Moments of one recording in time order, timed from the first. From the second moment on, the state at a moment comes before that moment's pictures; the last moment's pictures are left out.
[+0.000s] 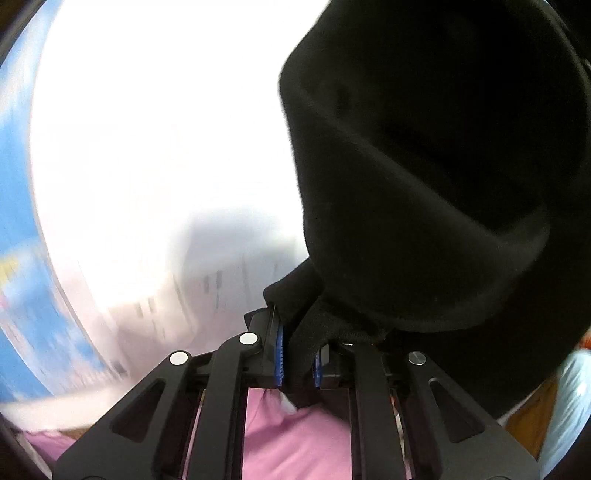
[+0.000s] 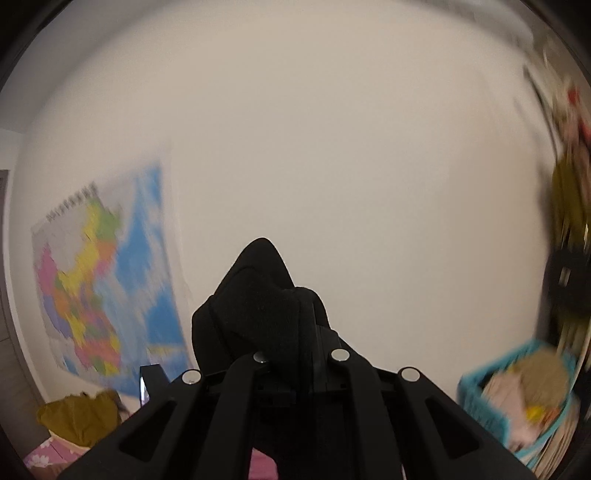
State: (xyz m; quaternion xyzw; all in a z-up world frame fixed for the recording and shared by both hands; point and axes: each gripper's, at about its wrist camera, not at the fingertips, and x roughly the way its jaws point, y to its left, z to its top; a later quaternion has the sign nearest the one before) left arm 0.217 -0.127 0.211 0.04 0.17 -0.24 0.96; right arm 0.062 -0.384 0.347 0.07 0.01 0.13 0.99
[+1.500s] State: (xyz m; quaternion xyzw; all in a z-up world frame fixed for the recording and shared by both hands) left arm 0.030 0.163 0.081 0.04 0.36 0.08 0.93; right arm 0.153 -0.182 0.096 0.07 0.29 0.31 0.90
